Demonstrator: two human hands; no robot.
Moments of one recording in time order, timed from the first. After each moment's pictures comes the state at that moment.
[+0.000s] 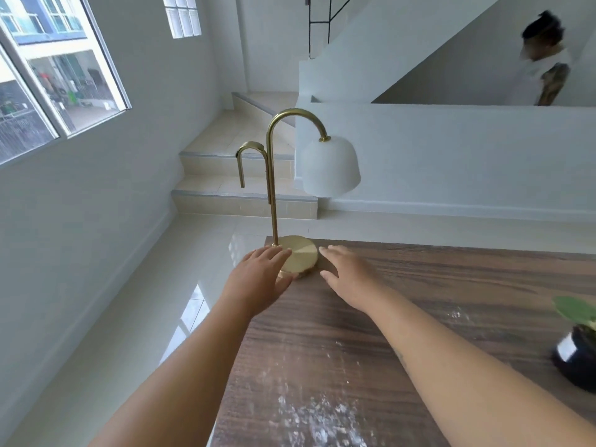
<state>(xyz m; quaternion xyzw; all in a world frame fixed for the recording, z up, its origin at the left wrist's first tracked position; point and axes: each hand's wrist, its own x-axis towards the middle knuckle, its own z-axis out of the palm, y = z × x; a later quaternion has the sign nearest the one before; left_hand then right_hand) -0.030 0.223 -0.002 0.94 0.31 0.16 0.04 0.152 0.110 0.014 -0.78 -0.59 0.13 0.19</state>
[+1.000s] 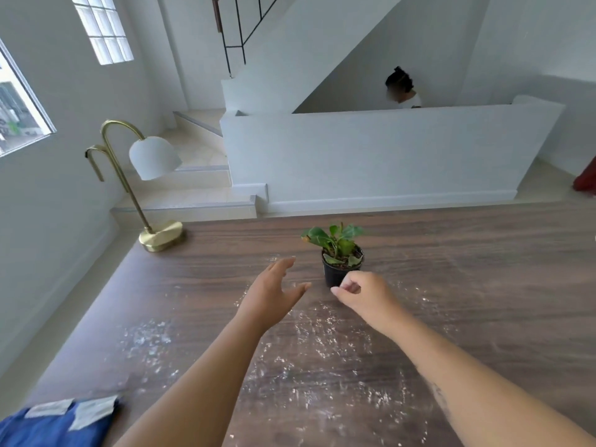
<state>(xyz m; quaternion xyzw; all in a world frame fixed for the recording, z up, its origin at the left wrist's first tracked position) 0.162 -0.122 0.007 0.88 0.31 0.21 0.30 0.321 -0.274 0.024 -0.81 -0.44 0.17 0.35</state>
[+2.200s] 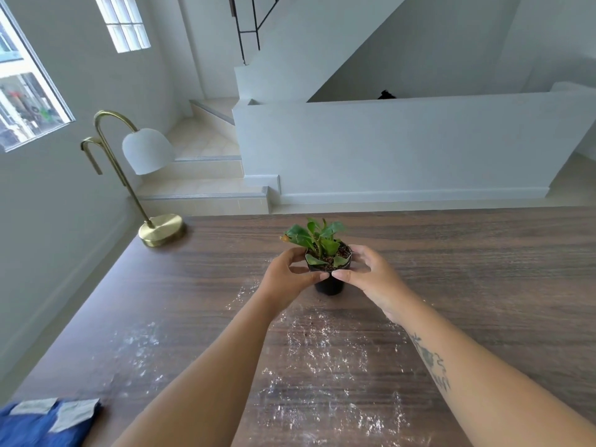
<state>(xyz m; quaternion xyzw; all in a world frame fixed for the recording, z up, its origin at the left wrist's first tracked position) 0.223 -0.110 0.005 0.71 0.31 0.24 0.59 0.383 -0.235 0.009 -0.70 -0.36 0.32 0.53</state>
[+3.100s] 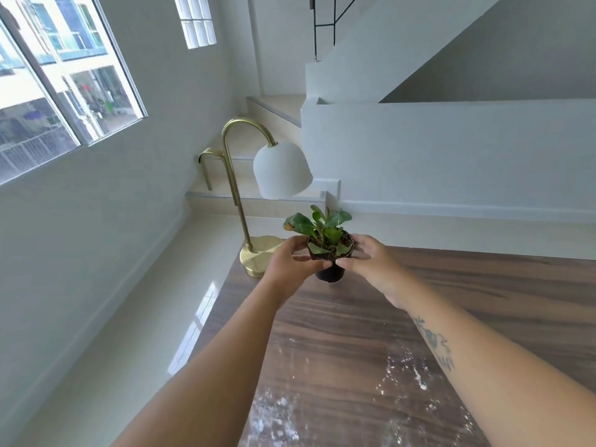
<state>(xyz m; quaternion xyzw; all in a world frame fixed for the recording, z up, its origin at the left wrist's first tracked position) 0.089 0.156 0.011 0.67 0.40 0.28 0.56 0.257 0.058 0.021 -0.67 -0.41 0.38 0.50</state>
